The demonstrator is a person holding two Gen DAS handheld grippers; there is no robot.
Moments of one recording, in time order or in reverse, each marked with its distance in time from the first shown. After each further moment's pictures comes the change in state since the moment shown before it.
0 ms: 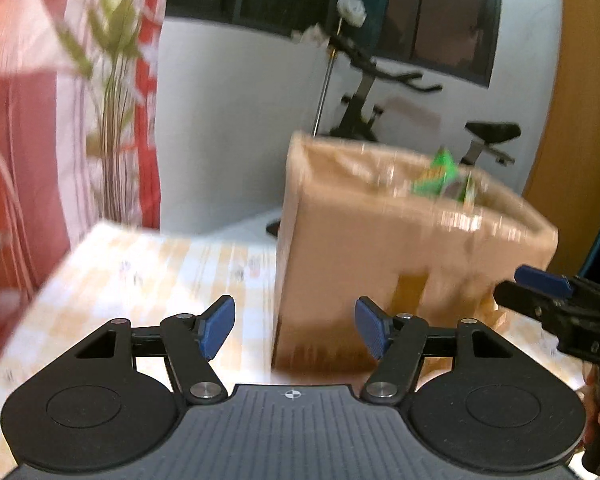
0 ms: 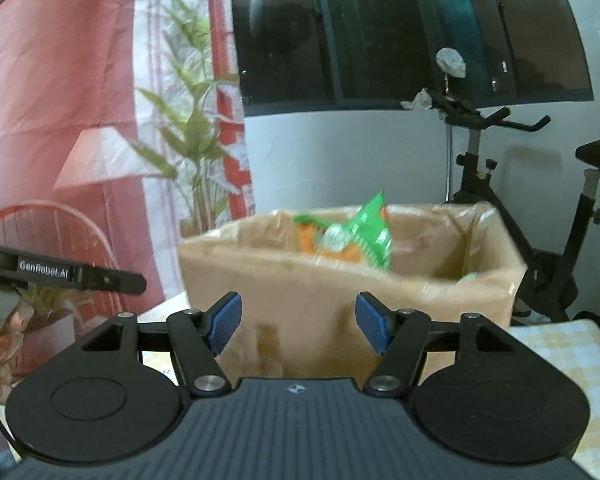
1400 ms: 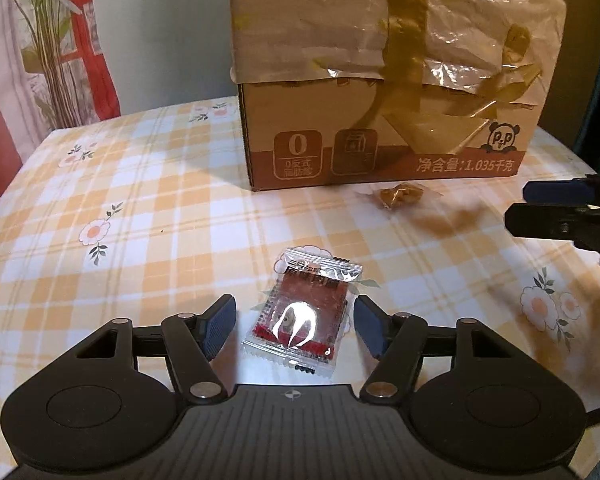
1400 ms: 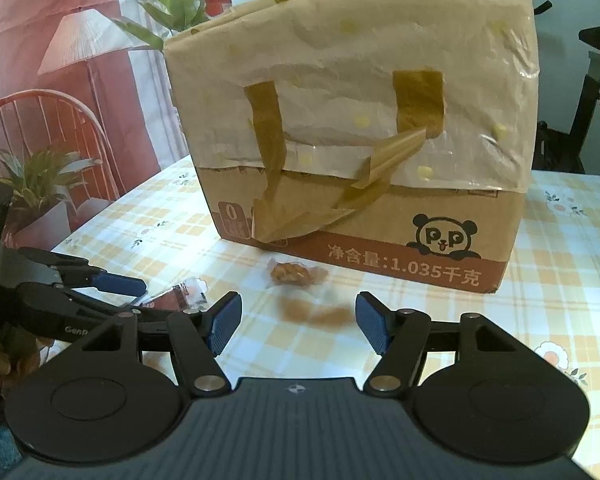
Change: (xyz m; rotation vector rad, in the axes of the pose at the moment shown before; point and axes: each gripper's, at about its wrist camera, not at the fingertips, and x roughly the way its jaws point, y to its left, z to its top) left arm 0.063 -0.006 -0.110 0.216 0.267 -0.028; right arm 0.016 0.002 -0.101 0.074 0.338 -0.006
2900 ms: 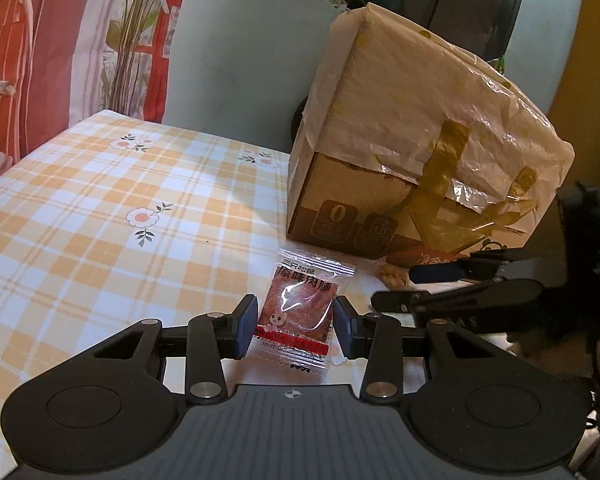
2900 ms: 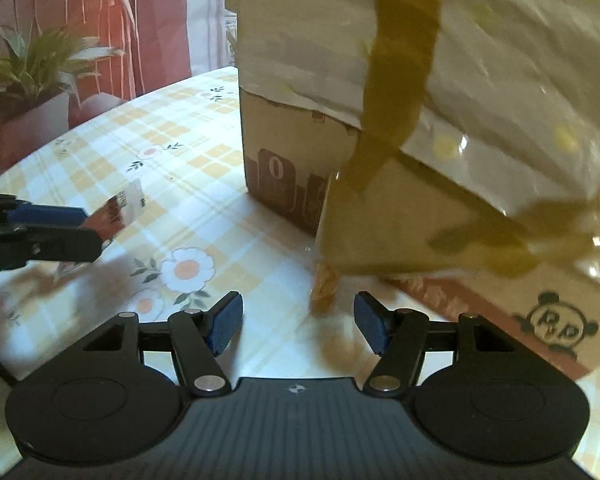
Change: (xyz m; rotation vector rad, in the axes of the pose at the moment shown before) left arm -0.033 0.040 -0.021 -0.326 -0.215 -0.063; right arm 0.095 0.044 0.027 -0.300 0.208 0.002
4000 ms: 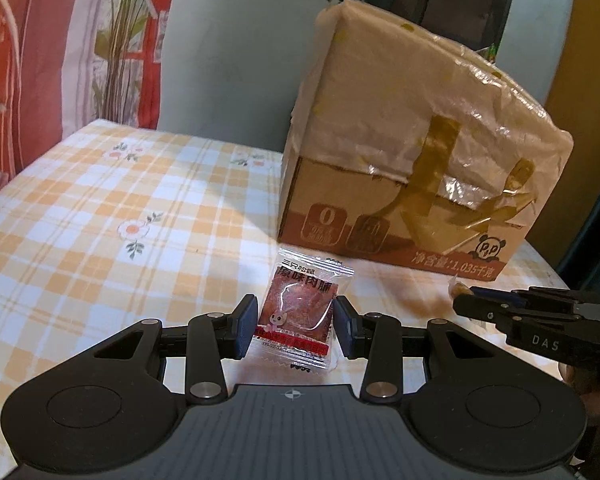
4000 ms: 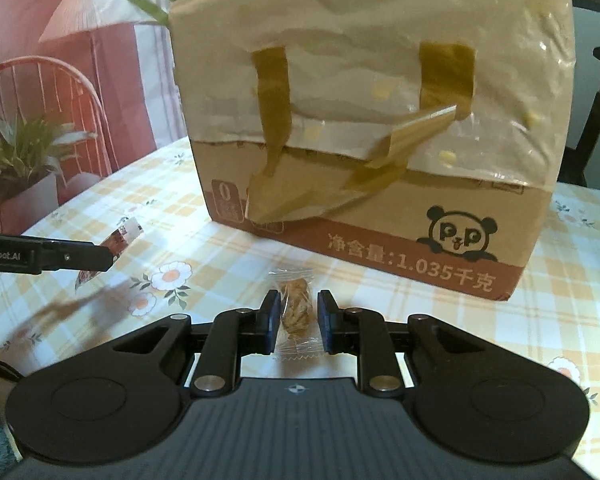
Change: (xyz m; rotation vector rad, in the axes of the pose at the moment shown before) left arm -0.002 -0.011 0.010 0.050 0.015 0.007; right arm -0.062 -0.026 -0.059 0.218 -0.203 -0.034
